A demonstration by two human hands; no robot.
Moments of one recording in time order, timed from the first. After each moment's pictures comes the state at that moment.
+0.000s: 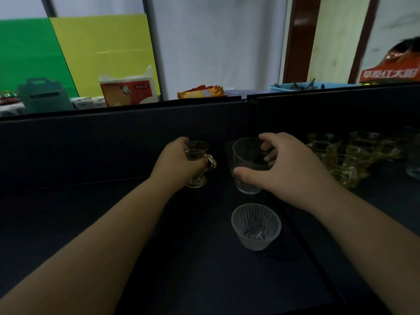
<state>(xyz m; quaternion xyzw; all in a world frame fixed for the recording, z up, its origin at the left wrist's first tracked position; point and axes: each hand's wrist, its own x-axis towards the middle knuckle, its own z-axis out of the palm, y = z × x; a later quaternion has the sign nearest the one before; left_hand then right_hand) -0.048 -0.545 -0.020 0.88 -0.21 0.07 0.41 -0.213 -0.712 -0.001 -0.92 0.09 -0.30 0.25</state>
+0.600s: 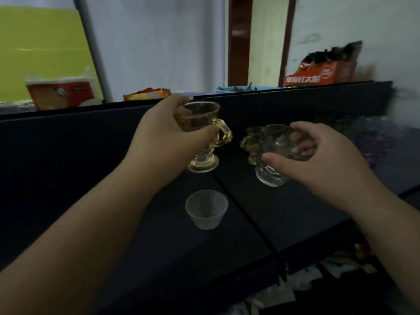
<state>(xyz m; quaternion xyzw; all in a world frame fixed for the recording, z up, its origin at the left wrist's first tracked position) -0.175 -0.561 0.047 0.75 -0.41 0.11 0.51 -0.342 -0.747 0.006 -0.85 0.22 -0.40 0.26</state>
